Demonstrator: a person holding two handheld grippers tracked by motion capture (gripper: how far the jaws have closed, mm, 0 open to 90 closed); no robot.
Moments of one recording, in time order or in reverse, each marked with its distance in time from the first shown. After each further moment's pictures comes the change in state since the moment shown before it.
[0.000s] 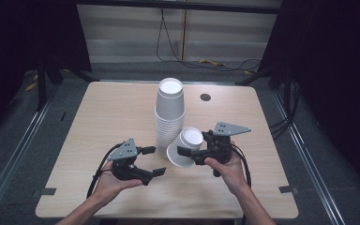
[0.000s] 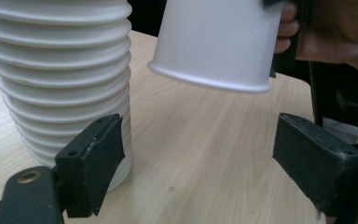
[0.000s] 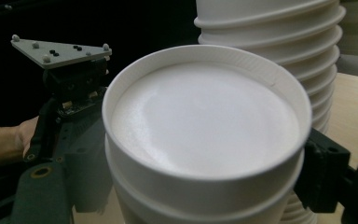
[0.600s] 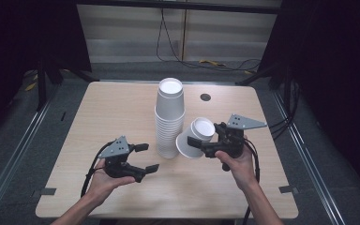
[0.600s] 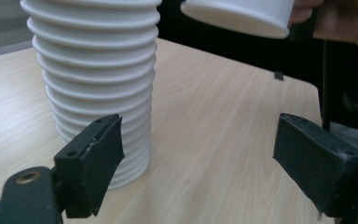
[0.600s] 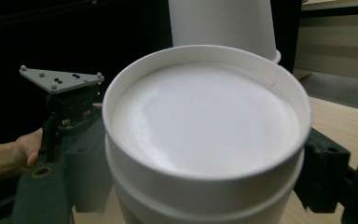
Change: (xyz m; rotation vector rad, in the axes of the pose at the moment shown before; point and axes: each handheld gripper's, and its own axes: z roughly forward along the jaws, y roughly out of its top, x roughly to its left) left arm 0.011 0.002 -0.015 0.000 0.034 0.008; right arm -0.001 0.027 -0.028 -0.057 -0.072 -0.021
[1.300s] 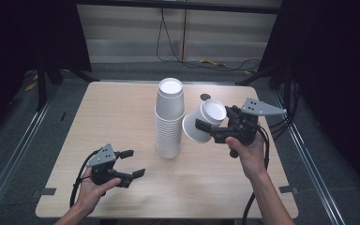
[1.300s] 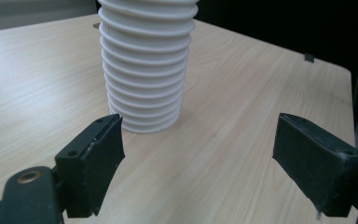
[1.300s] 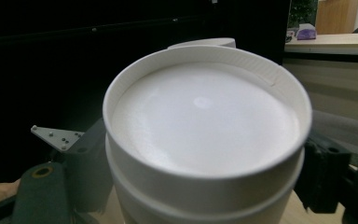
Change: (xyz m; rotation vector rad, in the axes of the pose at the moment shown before) left arm 0.008 -0.034 -0.030 0.032 0.092 -0.051; right arm 0.004 0.051 -0.021 -0.091 -0.032 -0.066
